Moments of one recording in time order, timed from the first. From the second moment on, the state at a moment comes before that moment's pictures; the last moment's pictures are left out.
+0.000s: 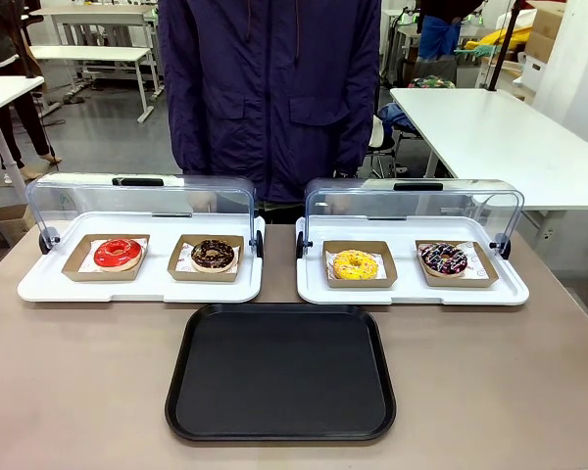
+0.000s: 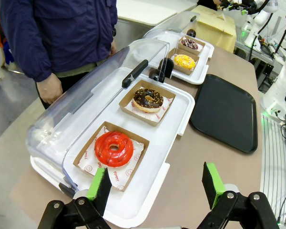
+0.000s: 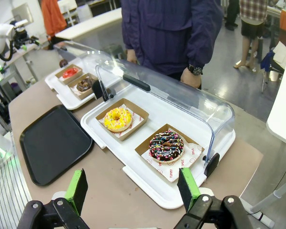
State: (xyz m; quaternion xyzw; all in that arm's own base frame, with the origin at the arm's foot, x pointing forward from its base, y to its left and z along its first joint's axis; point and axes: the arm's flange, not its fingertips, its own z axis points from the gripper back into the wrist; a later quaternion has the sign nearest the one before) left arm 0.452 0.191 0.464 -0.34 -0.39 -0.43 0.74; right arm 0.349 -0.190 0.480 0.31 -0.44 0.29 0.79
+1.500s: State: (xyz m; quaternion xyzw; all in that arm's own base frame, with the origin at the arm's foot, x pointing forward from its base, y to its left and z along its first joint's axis) left arm 0.452 0.191 0.464 -0.34 -0.39 -0.43 0.74; right arm 0.349 -0.190 0.480 0.31 -0.44 0.29 0.79
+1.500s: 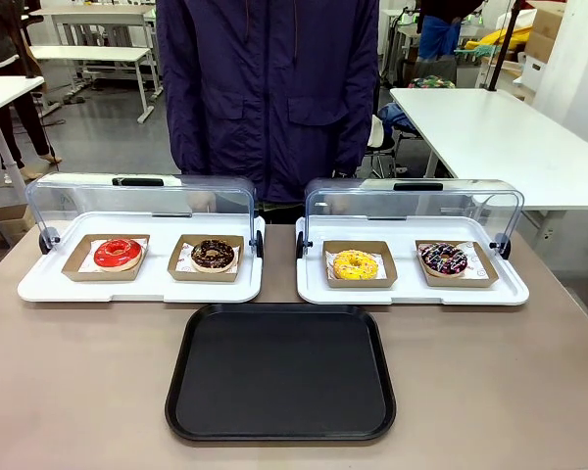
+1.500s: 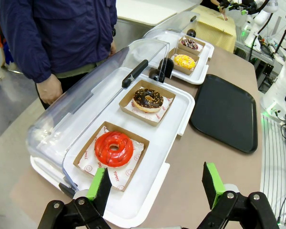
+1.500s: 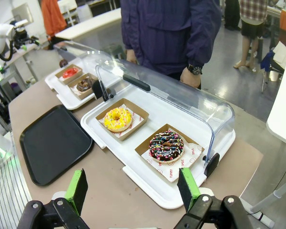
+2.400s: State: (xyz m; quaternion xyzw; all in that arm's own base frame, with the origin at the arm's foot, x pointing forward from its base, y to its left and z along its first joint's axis) left arm 0.452 0.191 0.464 -0.34 -0.39 -0.43 0.74; right arm 0.349 -0.190 0.480 0.31 -0.44 0.29 0.79
